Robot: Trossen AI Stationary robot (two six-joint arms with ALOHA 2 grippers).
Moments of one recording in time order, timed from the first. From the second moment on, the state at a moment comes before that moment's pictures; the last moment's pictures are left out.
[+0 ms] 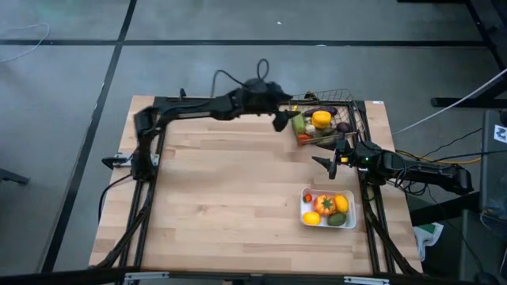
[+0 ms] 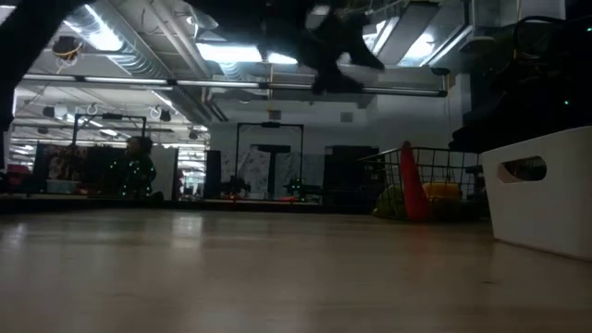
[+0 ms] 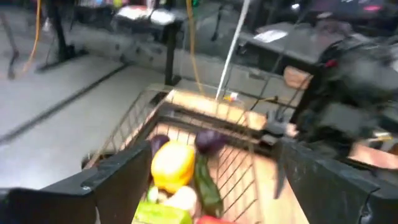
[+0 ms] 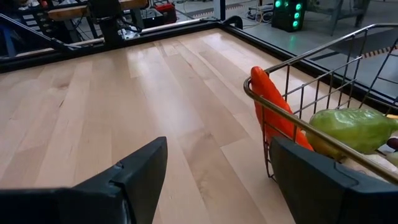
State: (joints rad) left arm 0.36 1.97 1.62 0.09 0.08 -0.14; right arm -0.22 0.25 0.05 -0.06 0.08 0.12
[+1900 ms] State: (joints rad) left arm 0.18 0.14 0.01 0.23 -0.11 -0.07; right arm -0.22 0.00 0.05 0.02 -0.15 0.06
